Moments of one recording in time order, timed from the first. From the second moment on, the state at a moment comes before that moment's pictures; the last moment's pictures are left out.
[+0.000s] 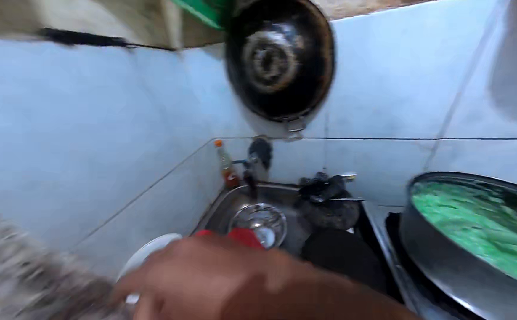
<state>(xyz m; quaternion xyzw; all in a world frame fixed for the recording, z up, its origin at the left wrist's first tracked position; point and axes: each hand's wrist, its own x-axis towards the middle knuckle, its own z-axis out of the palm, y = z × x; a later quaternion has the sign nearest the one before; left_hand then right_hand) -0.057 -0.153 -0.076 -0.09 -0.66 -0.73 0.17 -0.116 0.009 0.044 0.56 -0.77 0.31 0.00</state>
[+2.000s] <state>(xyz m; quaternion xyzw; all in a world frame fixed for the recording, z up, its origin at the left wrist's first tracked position) -0.007 -0.204 -0.160 -0.22 -0.85 -0.39 0.28 -0.203 0.063 -0.058 0.32 -0.95 0.06 -0.01</state>
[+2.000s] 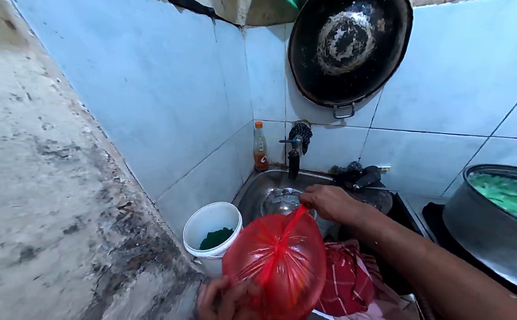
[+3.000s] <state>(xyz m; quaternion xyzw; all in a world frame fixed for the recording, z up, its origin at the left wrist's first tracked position) -0.095 -0.181 -0.045 -0.07 -0.58 -0.79 -0.17 -0.125 0.026 -0.026 0.47 -0.81 0.33 0.11</state>
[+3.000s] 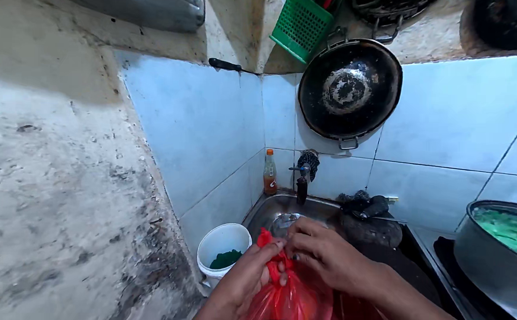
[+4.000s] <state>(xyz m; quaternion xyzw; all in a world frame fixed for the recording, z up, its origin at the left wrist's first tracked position) -0.105 -0.182 -0.085 -0.24 -0.88 -0.21 0.35 -0.153 0.012 -0.038 0.28 -0.79 0.52 -0.15</state>
